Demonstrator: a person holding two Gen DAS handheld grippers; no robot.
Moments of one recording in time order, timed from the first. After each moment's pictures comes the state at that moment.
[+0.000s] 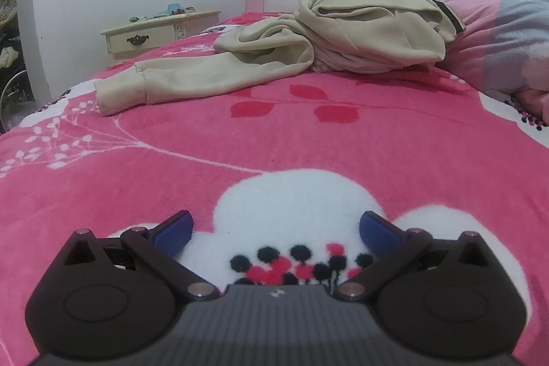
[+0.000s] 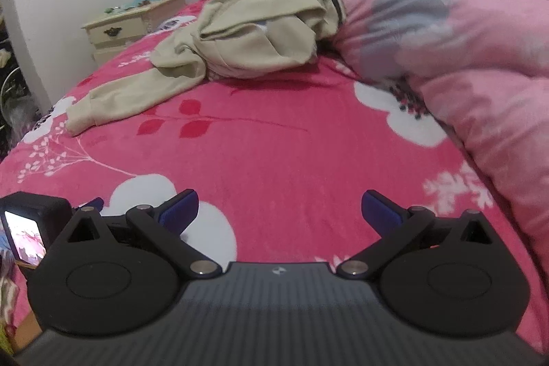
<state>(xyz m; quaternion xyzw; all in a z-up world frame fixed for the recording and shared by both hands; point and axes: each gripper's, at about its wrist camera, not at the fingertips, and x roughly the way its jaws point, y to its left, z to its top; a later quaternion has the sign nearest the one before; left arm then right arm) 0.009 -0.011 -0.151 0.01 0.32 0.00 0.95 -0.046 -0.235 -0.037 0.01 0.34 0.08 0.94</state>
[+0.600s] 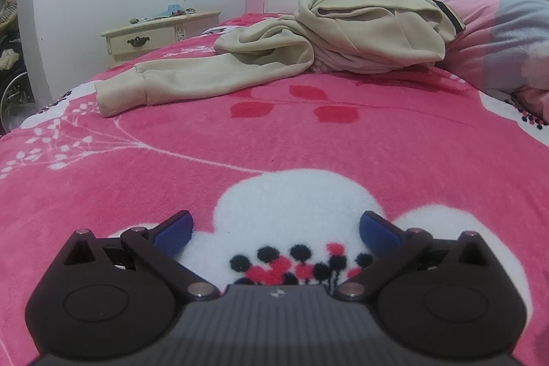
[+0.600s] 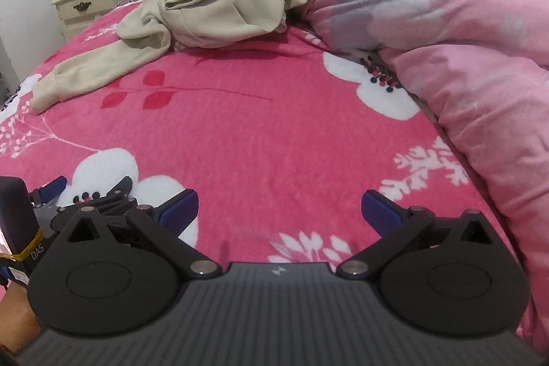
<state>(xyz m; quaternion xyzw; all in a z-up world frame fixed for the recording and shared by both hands) 0.009 -0.014 -0.153 0.01 0.32 0.01 0.95 -0.039 -0.219 -0.043 0.01 0.40 -0.01 0.92</state>
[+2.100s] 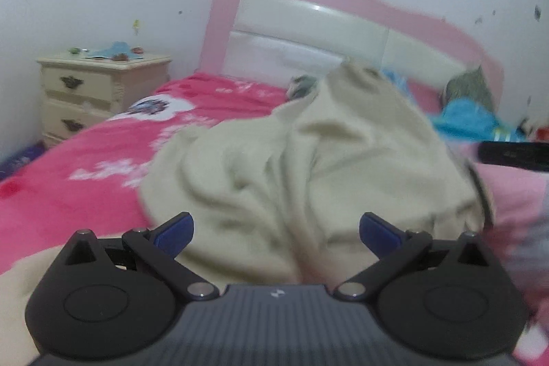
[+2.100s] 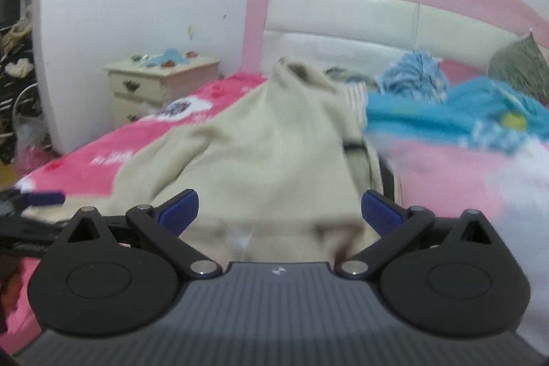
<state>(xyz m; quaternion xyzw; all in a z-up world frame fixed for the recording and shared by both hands) 0.269 0.019 -0.048 -0.09 0.24 -0.11 0.96 0.266 -0.246 0.026 -0.03 0.22 0.11 0.97</state>
